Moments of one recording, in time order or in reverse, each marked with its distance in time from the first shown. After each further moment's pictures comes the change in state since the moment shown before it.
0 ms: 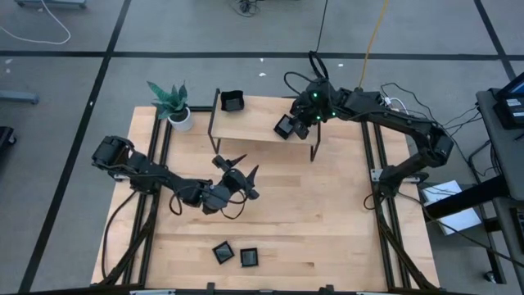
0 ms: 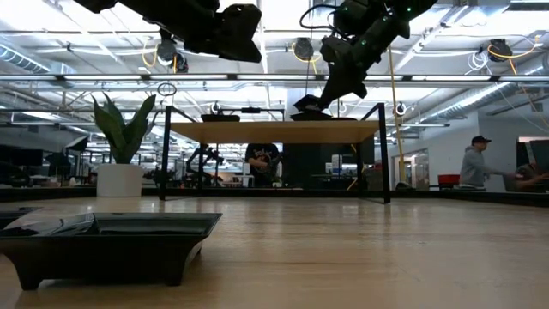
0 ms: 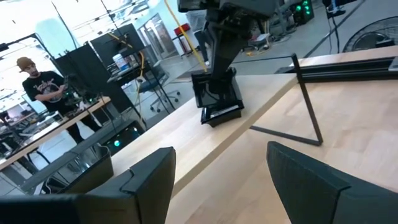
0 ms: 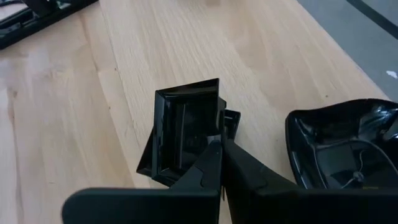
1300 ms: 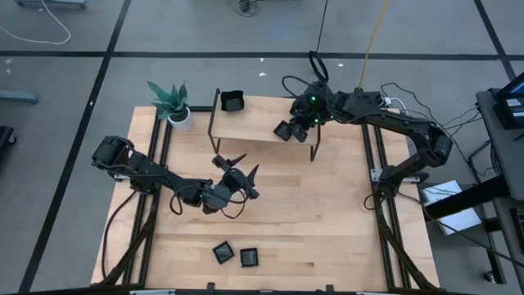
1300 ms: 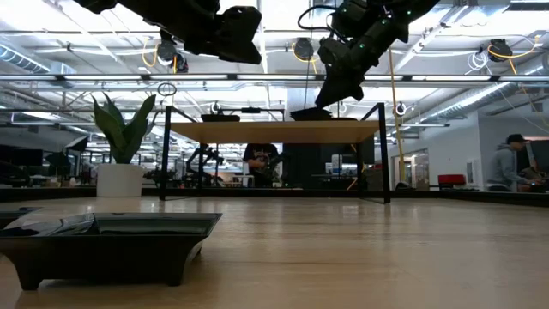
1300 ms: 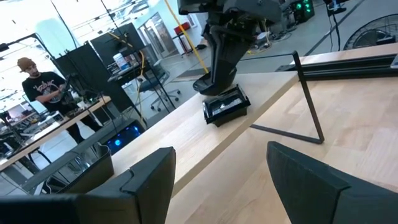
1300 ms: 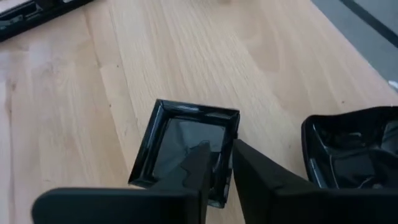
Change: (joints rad) left arm 0.001 0.000 0.000 -0.011 0.002 -0.004; right arm 0.023 0.005 -0.034 0.056 0.005 -0.020
